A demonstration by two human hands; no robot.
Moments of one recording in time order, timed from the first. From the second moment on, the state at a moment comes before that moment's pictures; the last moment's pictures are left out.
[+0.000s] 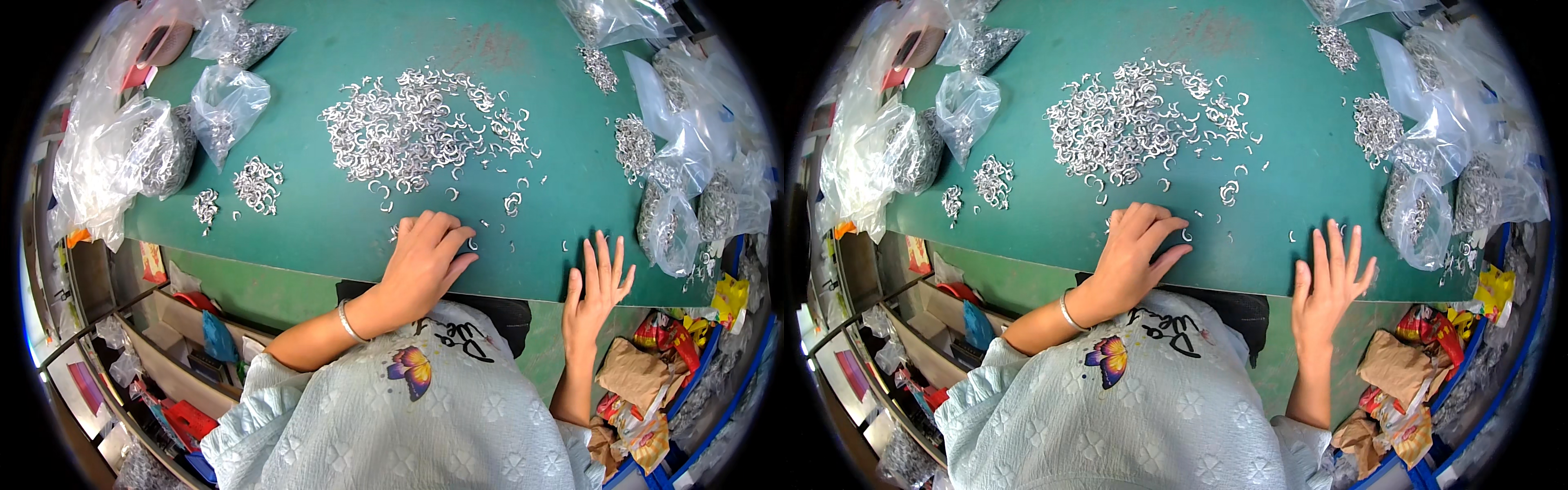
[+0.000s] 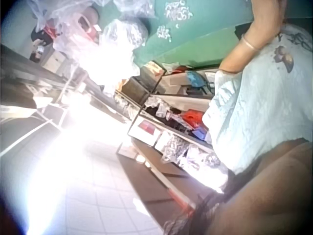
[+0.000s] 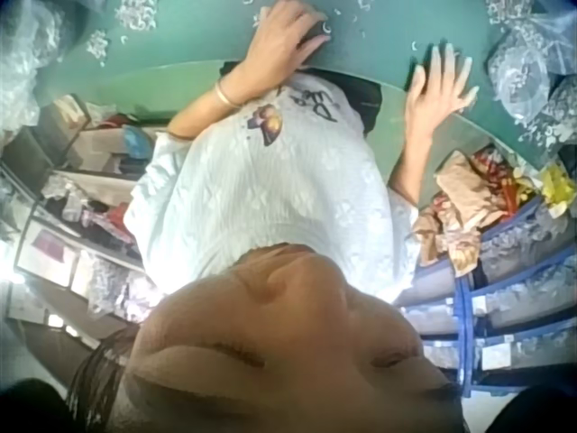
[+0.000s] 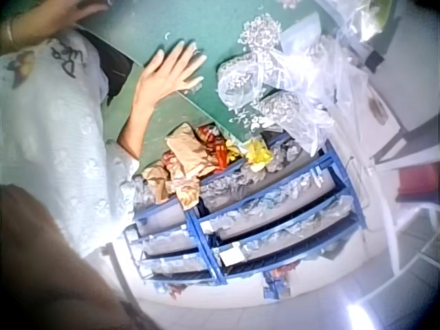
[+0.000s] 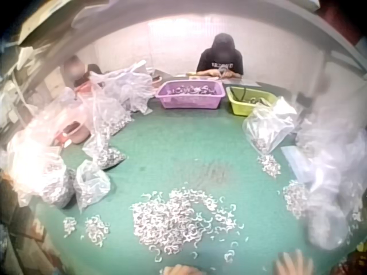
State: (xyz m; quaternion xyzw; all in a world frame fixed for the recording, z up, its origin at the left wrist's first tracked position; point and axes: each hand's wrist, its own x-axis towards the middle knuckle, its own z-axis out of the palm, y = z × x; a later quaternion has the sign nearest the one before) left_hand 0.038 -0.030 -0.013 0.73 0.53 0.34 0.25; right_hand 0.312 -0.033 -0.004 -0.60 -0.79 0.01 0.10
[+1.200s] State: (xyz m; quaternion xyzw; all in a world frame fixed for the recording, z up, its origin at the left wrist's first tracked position) left_hand 0.039 -0.030 -0.016 0.76 0.49 0.35 0.25; right_hand 0.277 -0.014 0.011 -0.52 -0.83 0.14 0.14
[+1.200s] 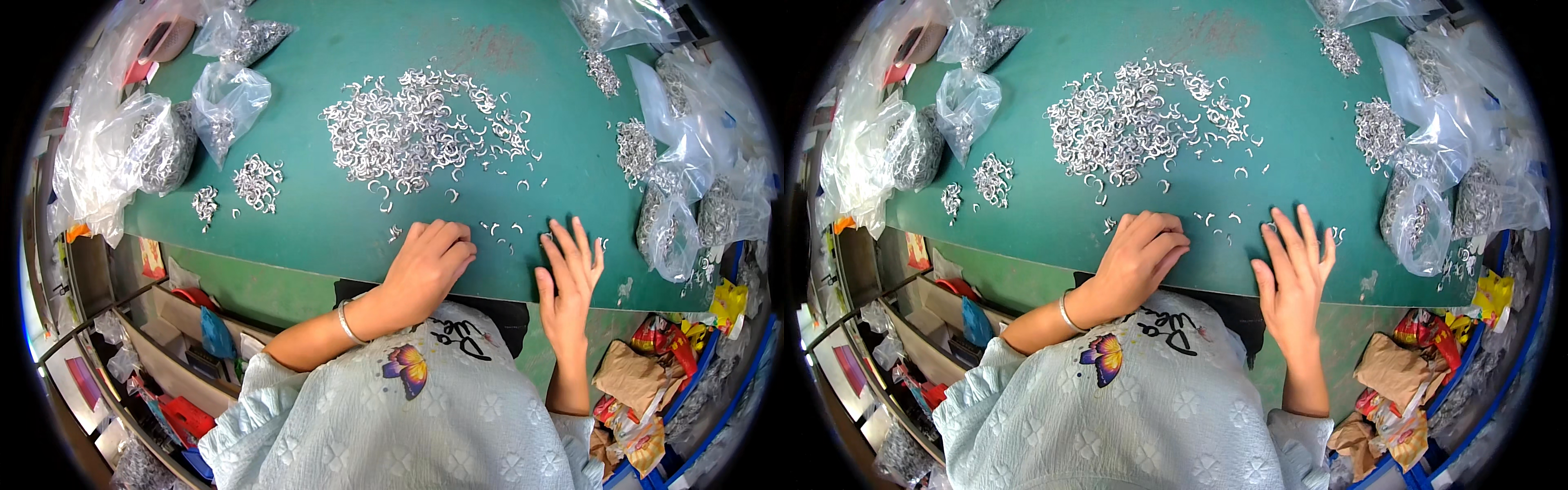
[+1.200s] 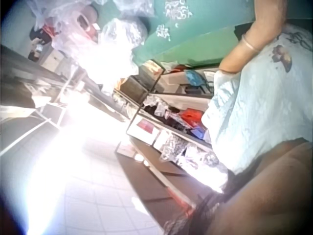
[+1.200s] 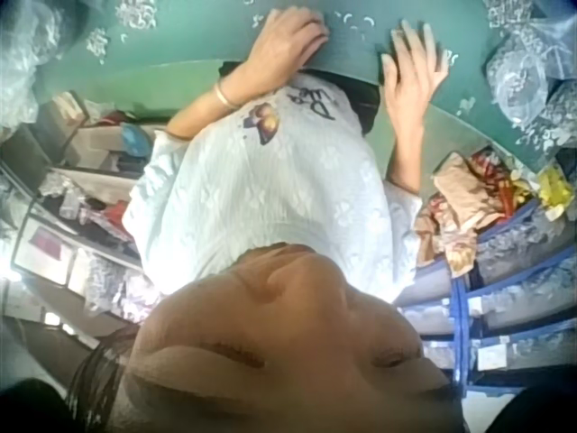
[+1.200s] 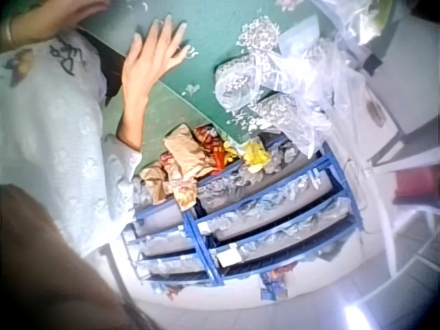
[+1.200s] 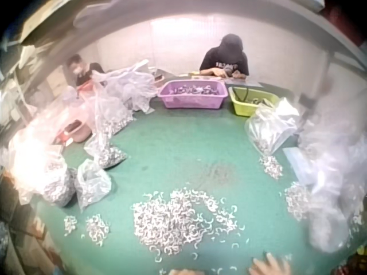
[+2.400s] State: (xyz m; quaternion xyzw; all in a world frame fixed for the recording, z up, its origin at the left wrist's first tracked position) left_hand 0.020 -0.051 -0.011 0.71 0.56 0.37 0.22; right_hand 0.250 -0.046 0.001 -0.50 -0.84 0.16 0.17
